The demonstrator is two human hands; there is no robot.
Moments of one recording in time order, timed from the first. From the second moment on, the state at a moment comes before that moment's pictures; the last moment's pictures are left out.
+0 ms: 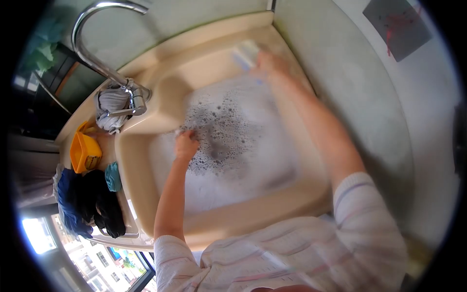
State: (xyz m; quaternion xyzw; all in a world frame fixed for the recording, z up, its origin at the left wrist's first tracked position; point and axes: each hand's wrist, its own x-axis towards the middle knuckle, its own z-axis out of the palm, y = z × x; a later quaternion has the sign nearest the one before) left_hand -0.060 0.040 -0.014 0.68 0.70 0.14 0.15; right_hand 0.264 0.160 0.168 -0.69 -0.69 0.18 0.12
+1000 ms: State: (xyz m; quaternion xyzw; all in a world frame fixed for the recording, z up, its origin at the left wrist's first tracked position) left_hand 0.231 0.220 0.056 0.88 0.29 0.34 -0.14; right_hand 0.343 0.006 0.169 -0.45 -0.38 0.62 0.52
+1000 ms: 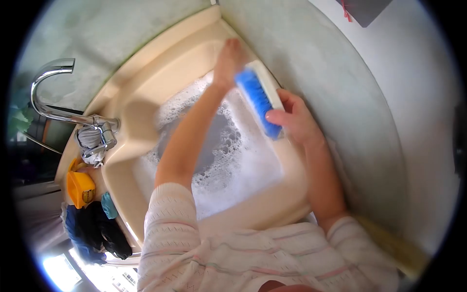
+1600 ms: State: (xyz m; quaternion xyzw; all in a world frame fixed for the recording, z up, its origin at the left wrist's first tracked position) left_hand 0.120 0.103 0.082 0.86 0.50 -0.08 0.11; right_hand 0.344 0.011 0.145 -0.42 -0.31 0.63 0.58
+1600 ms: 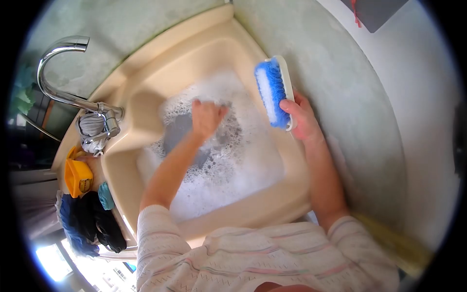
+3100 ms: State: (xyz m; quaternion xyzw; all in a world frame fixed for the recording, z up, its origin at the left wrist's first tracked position) left_hand 0.220 0.177 0.091 0.81 0.41 0.40 -0.14; right_hand 0.346 0.019 0.156 -0.25 -0.40 0.68 0.56
